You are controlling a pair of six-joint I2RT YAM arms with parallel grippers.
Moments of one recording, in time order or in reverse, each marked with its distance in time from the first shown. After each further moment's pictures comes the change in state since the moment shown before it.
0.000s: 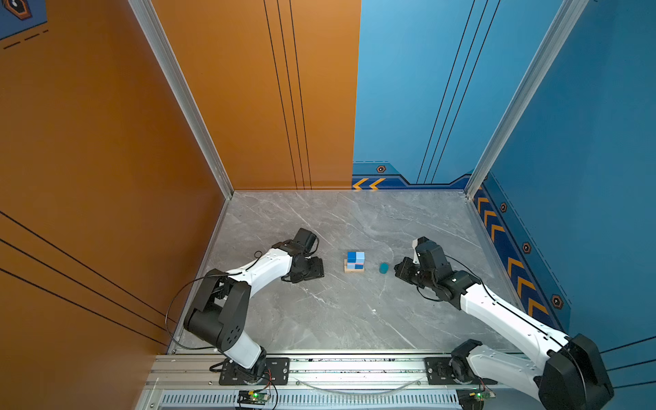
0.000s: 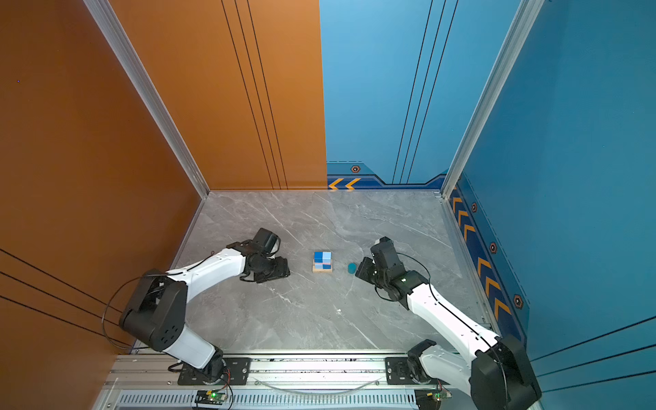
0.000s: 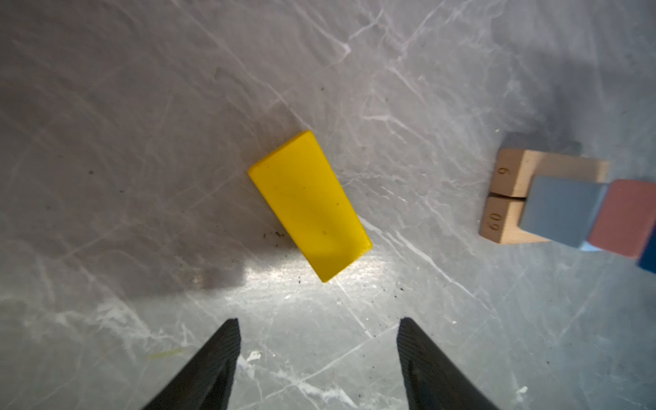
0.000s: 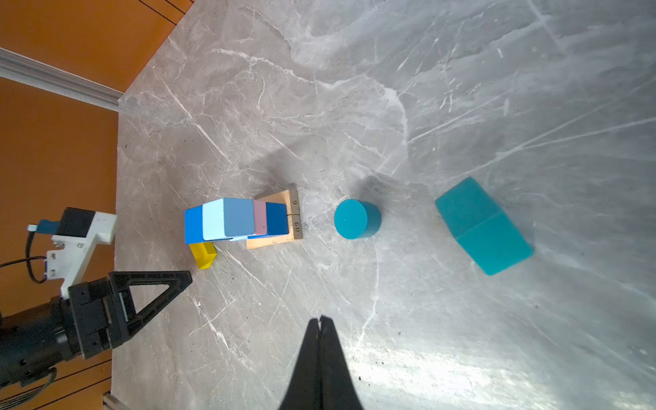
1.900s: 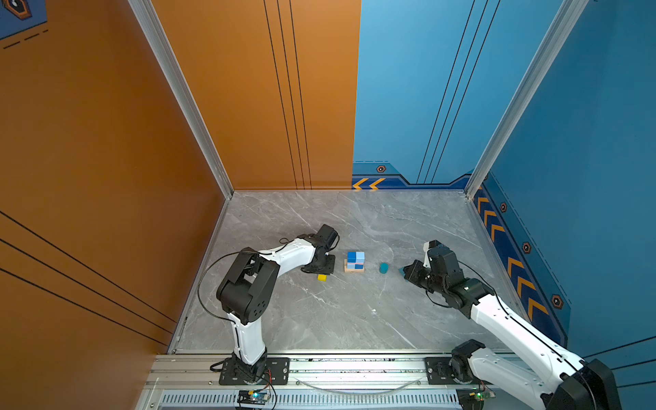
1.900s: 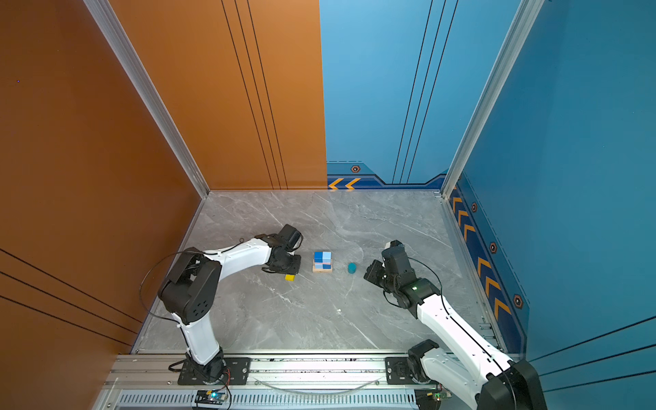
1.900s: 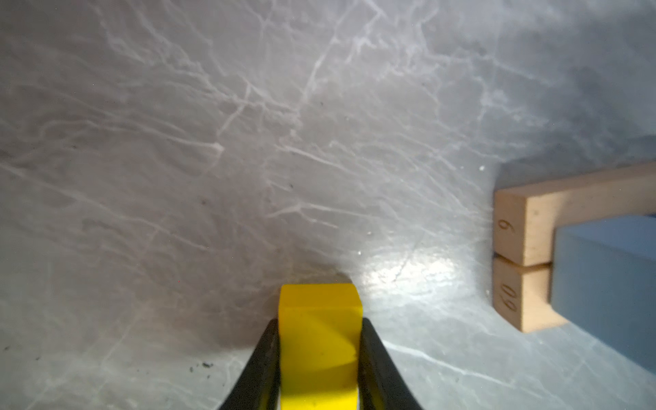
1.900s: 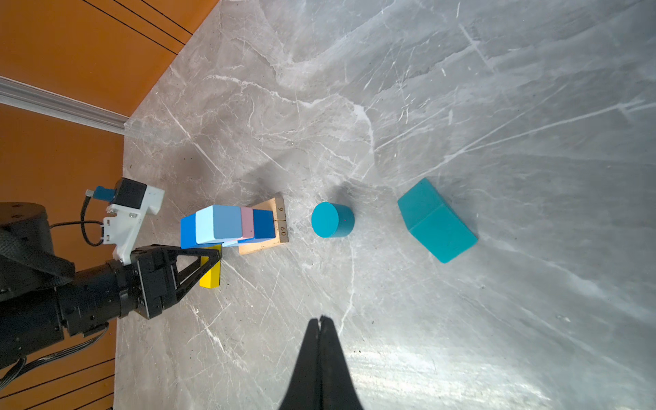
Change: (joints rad) left arm -0.137 0.230 0.203 -0.019 -0.141 0.200; right arm -0.051 -0.118 -0.048 -0.042 -0.003 -0.004
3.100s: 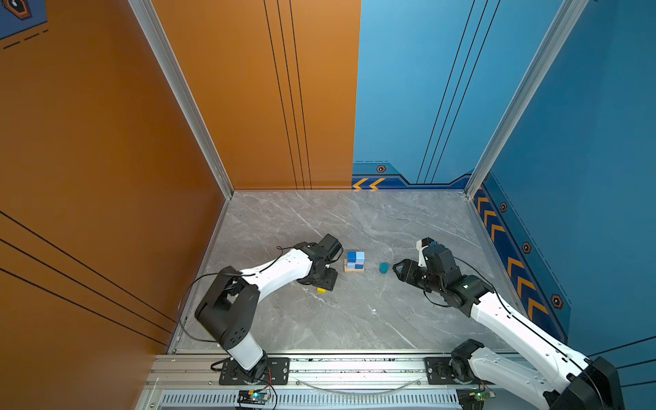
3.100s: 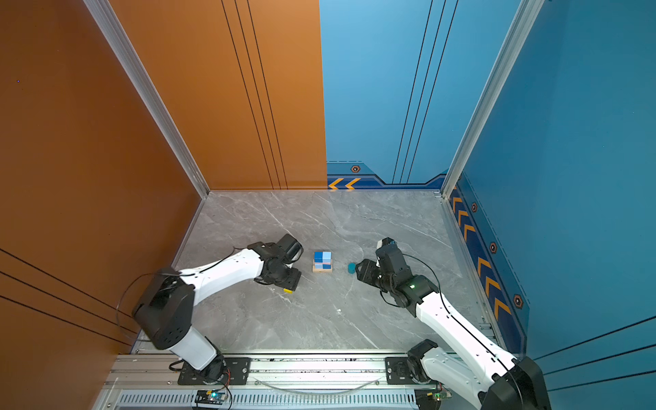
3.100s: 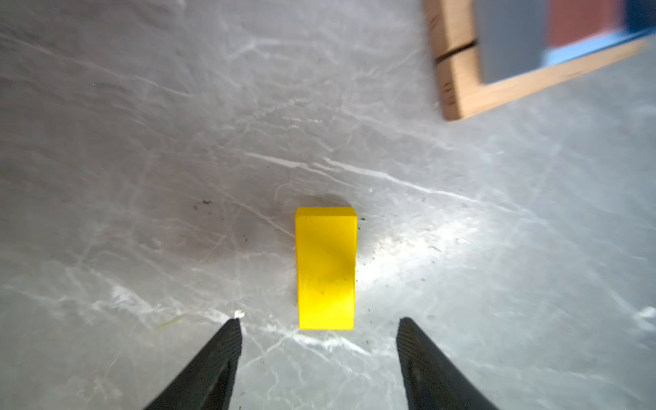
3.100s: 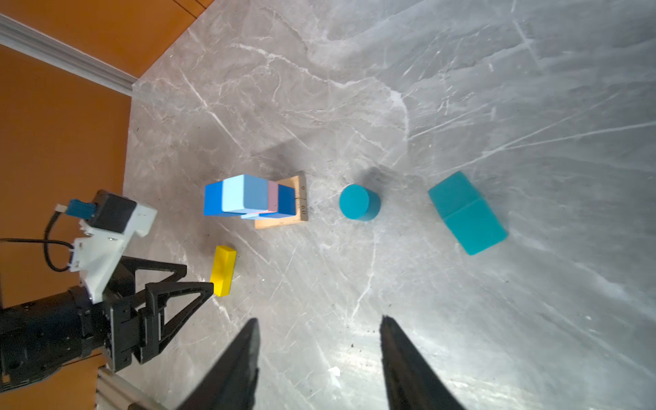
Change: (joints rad) left arm -0.096 -0.286 -0.080 -0.174 -0.050 0.036; right arm 0.095 0.026 0.125 -0.098 0.003 -0.085
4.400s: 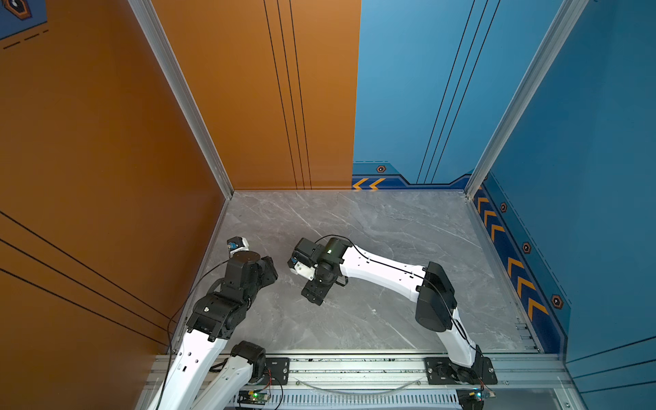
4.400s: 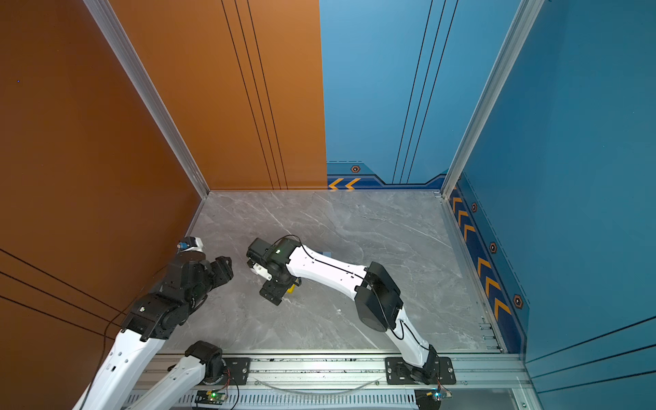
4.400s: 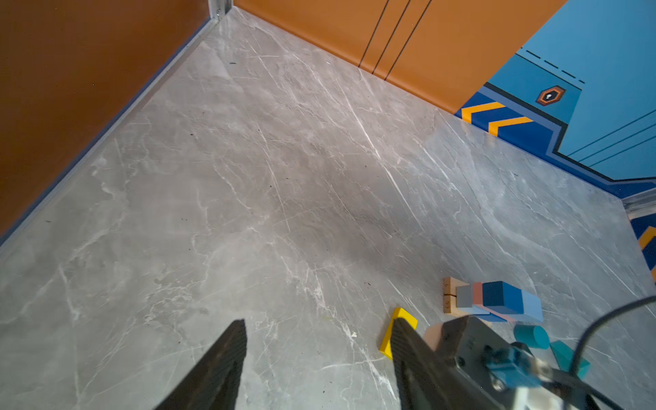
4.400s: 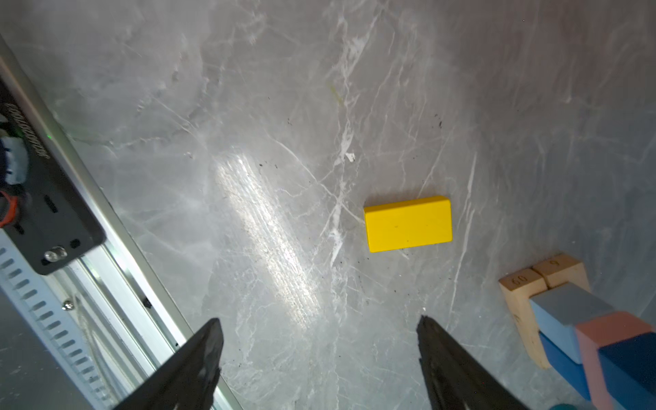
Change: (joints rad) left arm 0.340 -0.894 -0.221 -0.062 -0.262 -0.253; right arm 0.560 1.167 1.262 -0.694 0.035 -0.759
